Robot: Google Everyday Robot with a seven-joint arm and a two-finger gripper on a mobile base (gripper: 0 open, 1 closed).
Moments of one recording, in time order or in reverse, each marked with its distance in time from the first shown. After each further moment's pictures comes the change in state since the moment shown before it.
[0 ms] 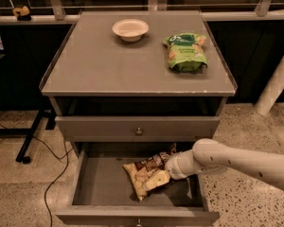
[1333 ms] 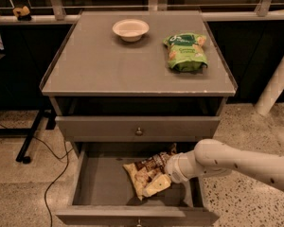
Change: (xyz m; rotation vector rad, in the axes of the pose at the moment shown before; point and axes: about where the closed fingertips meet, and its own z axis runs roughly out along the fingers) arm -0.010 0.037 -0.029 -0.001 0.010 -0.084
